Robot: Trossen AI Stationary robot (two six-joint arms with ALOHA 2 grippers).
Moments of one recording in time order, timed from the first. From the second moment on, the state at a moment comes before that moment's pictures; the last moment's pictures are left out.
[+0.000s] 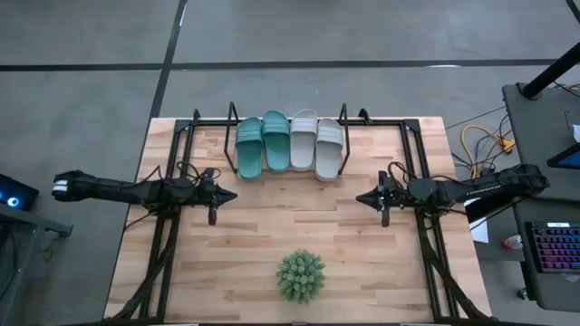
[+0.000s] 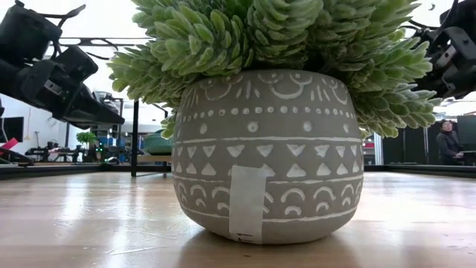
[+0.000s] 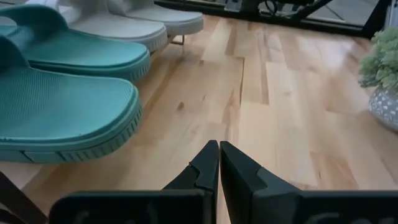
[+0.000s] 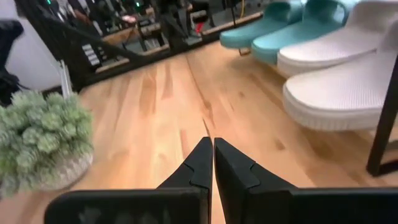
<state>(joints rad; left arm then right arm) -0.03 0.43 0.02 0.01 -0.19 -0.17 0.12 0.46 0.01 0.23 0.17 0.34</state>
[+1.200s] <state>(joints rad) -0.03 0.46 0.08 -0.18 -0.29 -0.12 0.12 0.46 0.17 -0.30 0.24 0.32</state>
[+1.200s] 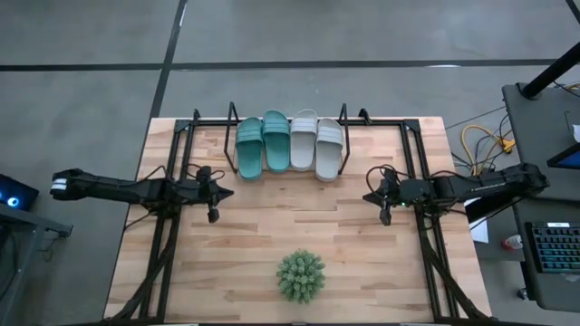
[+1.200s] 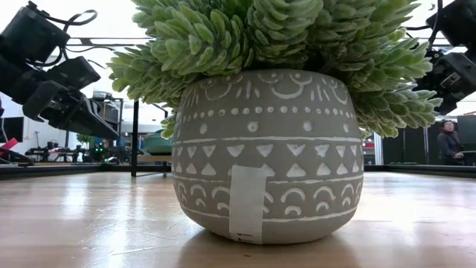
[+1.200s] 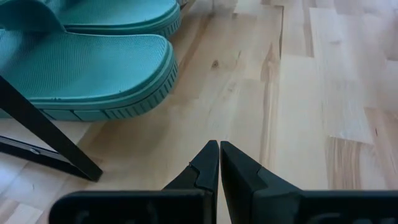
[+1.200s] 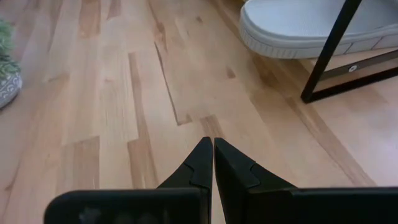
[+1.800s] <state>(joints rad) -0.03 0.46 0.07 -0.15 -0.29 -0.12 0.12 0.46 0.03 0.14 0.23 0.29</state>
